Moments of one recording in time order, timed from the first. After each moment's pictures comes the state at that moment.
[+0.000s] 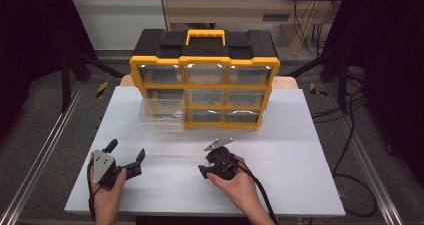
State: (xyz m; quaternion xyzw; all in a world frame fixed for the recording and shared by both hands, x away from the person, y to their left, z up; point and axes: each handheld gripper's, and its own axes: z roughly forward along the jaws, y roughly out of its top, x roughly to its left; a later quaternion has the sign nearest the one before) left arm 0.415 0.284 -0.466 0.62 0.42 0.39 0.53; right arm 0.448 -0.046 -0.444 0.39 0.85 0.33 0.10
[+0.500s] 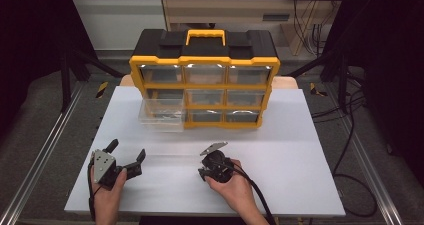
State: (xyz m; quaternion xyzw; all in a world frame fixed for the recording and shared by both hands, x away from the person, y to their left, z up) left arm 0.416 0.284 -0.466 0.63 0.41 0.39 0.53; right arm 0.446 -0.035 -0.459 0.39 0.87 0.30 0.09
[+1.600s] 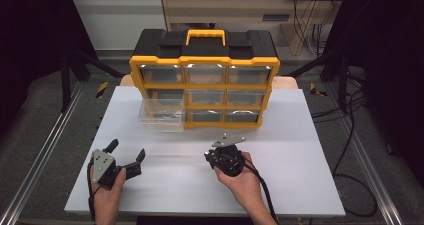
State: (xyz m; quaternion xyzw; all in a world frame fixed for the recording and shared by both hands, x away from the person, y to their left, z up) left arm 0.417 0.285 -0.467 0.62 0.42 0.39 0.54; right arm 0.448 -0.065 -0.425 0.38 0.82 0.41 0.14
